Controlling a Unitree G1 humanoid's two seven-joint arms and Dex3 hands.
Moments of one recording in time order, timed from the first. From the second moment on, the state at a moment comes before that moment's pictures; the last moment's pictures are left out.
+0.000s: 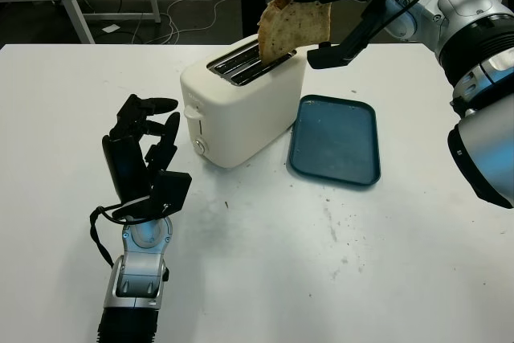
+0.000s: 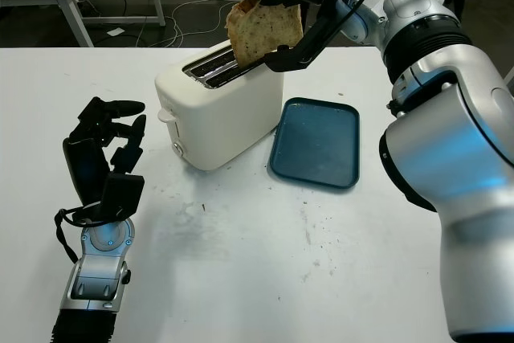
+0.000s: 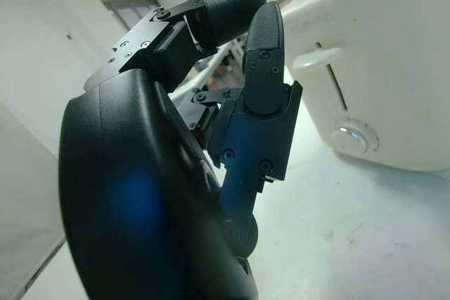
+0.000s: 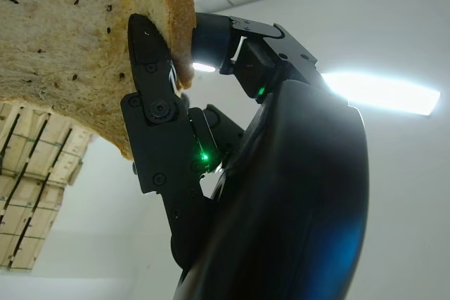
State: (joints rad) left arm -0.12 0.00 0.04 -0.02 0.37 -0.26 0.47; right arm -1.56 -0.47 0.77 1.35 -1.00 -0.59 -0.62
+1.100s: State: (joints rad) left arm -0.12 -0.01 0.03 -0.02 0.39 -0.26 0.49; right arm -1.53 -0.33 0.86 1.35 -1.07 -0.61 -0.70
